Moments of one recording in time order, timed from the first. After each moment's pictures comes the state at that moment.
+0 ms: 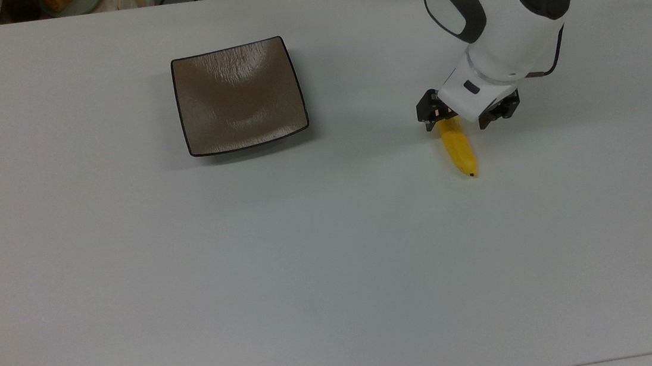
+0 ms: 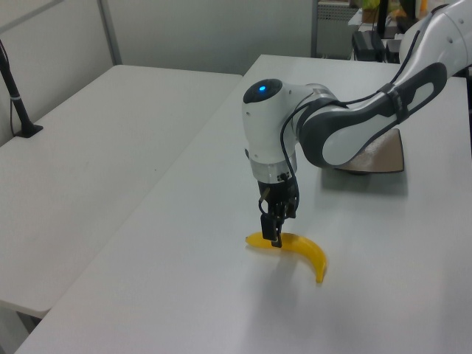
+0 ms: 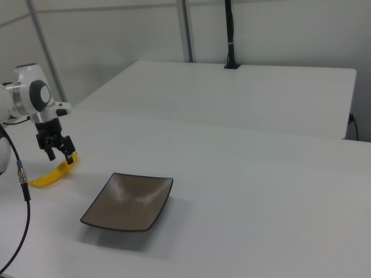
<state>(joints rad) 0.37 0.69 0.30 -1.31 -0.23 1.87 0.64</state>
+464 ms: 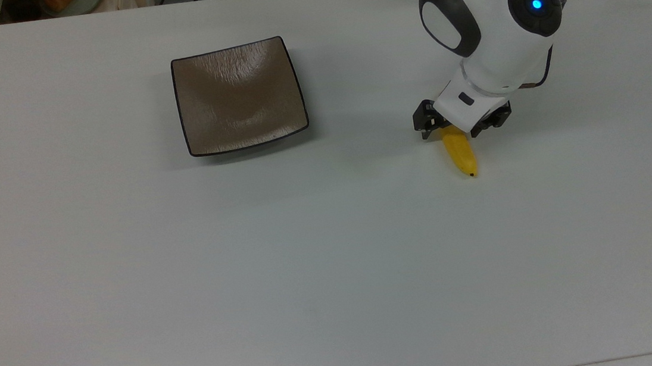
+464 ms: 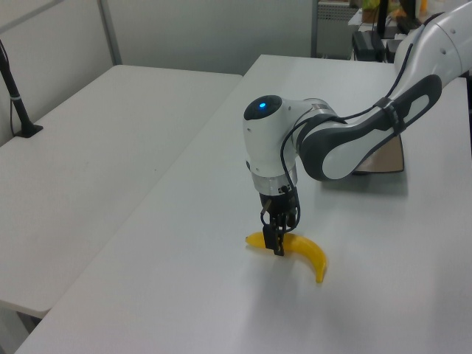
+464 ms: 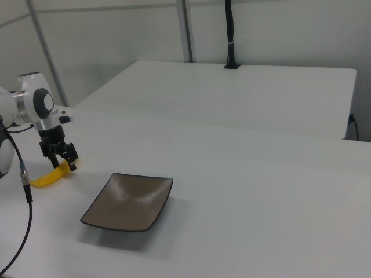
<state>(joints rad) 0.37 0.72 0.30 -1.34 -0.25 1.91 0.64</state>
